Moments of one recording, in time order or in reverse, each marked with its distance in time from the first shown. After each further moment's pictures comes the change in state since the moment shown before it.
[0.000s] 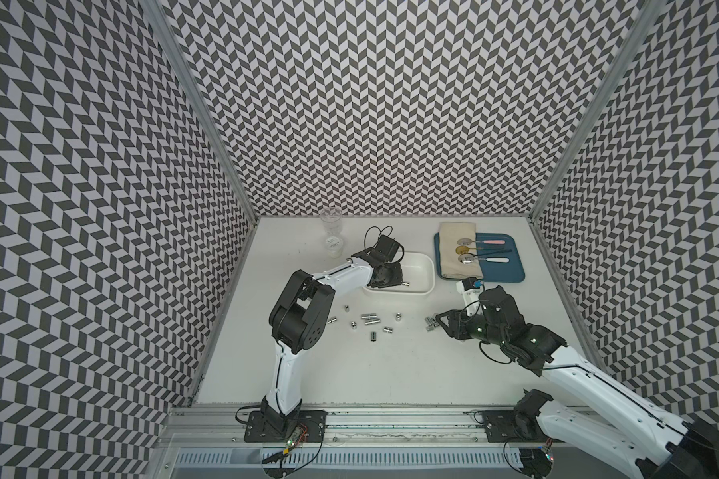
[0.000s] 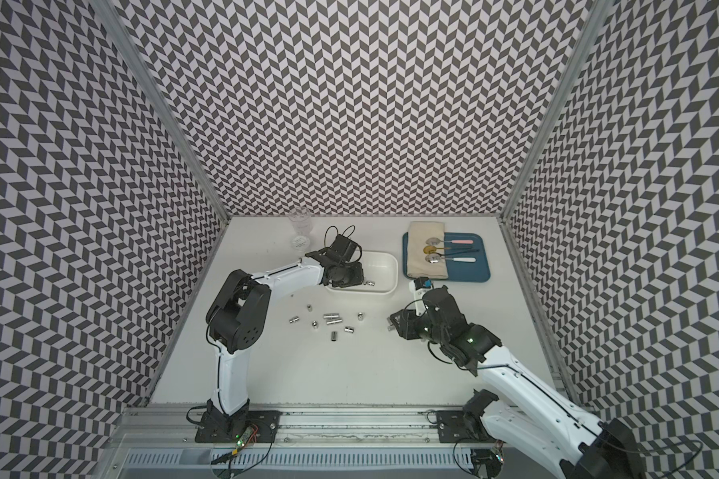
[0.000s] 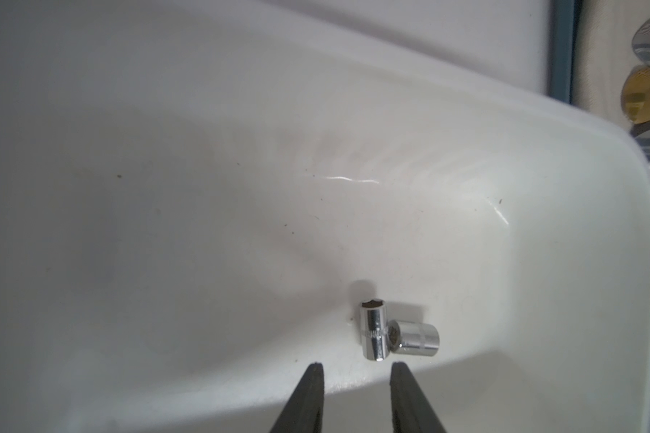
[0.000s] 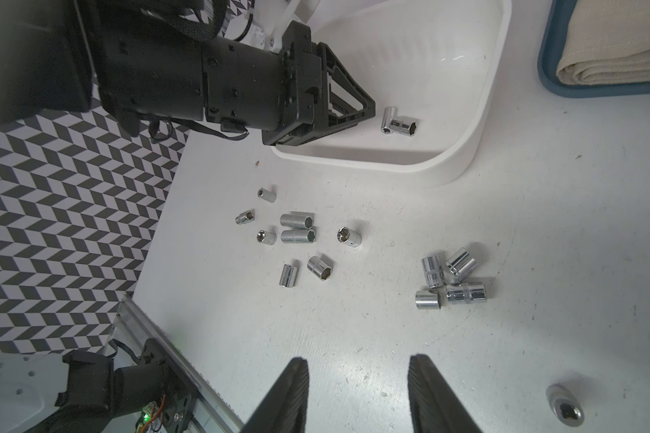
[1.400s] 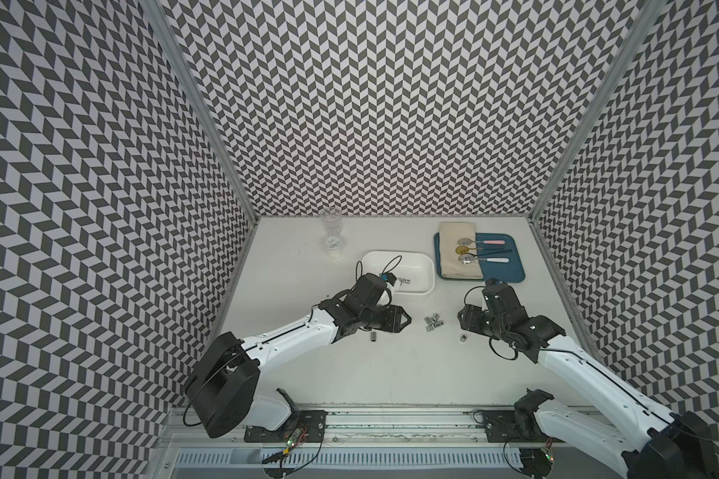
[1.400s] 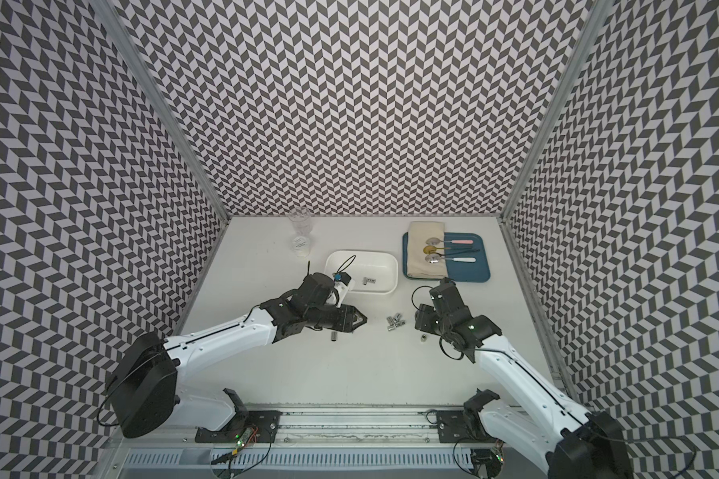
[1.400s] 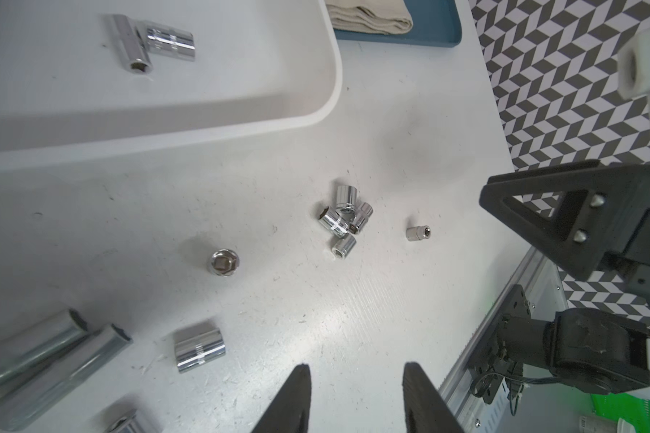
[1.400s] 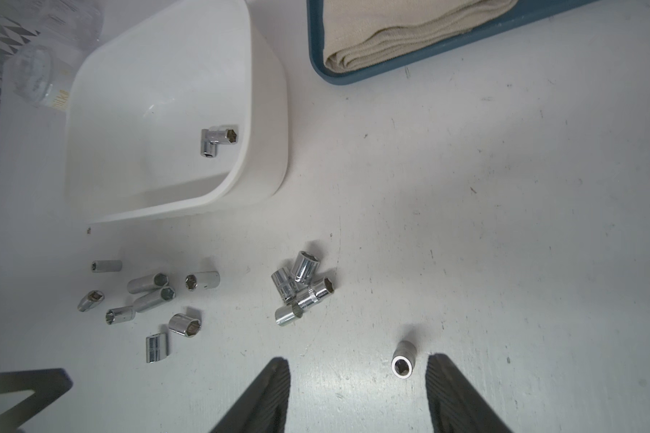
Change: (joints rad) left arm -0.200 -0.650 -0.628 0.201 0.277 0.062; right arm -0.157 0.094 0.030 -0.192 0.215 0.088
